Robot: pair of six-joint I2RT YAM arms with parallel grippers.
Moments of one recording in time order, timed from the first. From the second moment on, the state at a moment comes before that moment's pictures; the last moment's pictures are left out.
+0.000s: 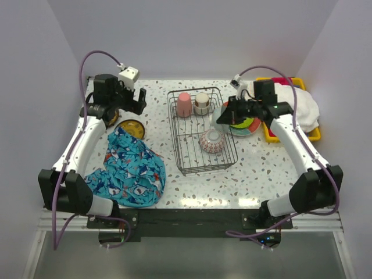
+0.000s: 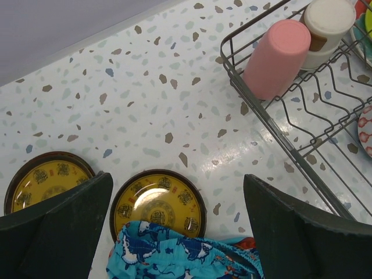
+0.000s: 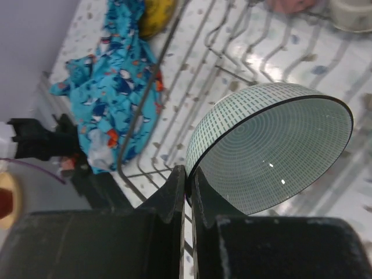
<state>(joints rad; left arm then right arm) -0.11 1.42 1.29 -0.39 0.26 0.20 0.21 1.43 1.34 -0.66 -0.71 0.10</state>
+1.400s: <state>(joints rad) -0.01 1.35 1.20 -0.41 0.23 0.22 0.41 1.77 1.15 -0.37 -0.91 0.47</state>
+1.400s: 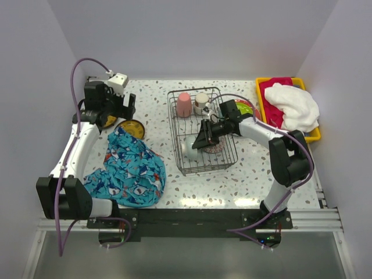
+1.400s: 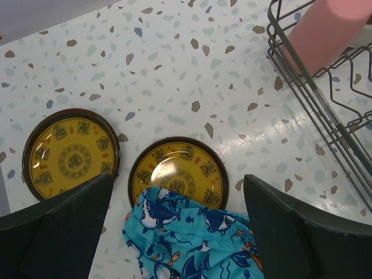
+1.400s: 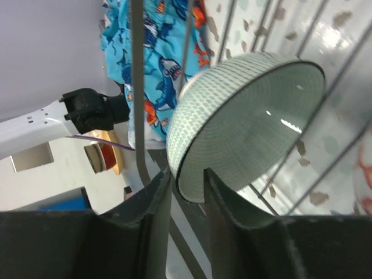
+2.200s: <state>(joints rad) -0.01 1.35 1.18 -0.39 0.28 0.21 0.46 1.60 1.41 -0.93 -0.52 -0.35</state>
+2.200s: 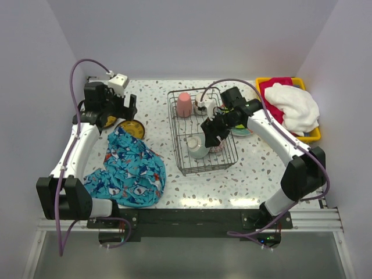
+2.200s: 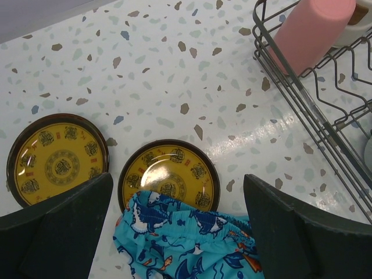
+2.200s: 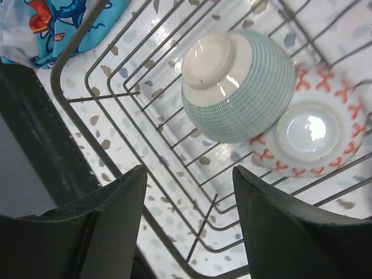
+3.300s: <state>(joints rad) 0.08 1.29 1.14 -0.39 0.31 0.19 0.62 1.88 1.50 -0.76 -0.44 -0.79</state>
